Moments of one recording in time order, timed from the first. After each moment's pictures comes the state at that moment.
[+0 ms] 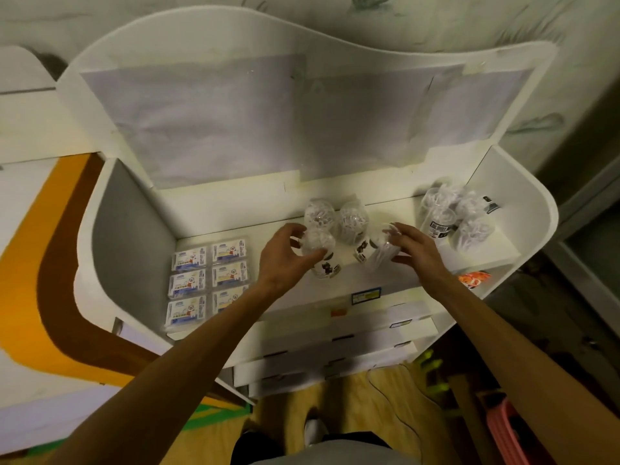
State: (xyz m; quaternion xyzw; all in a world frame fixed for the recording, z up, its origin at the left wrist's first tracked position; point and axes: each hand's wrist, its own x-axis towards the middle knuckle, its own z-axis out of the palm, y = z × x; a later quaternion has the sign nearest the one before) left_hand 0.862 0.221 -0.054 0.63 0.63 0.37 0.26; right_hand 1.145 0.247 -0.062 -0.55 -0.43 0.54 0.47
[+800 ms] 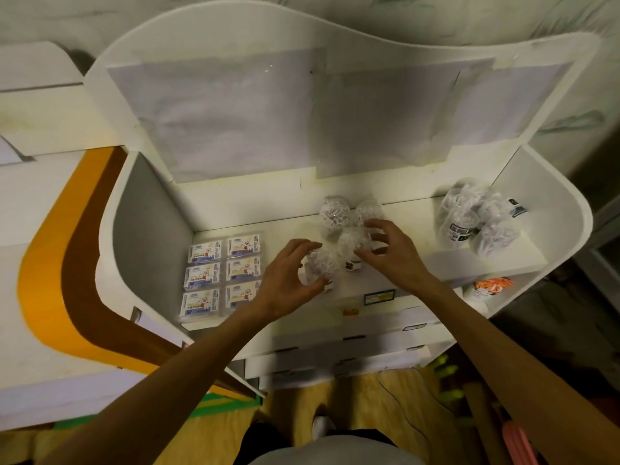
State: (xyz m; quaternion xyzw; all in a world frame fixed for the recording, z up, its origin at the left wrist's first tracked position) left_hand 0.841 0.183 -0.065 0.75 0.53 0.35 0.20; right_hand 1.087 0.245 -0.061 -0.53 -0.68 0.37 0.35
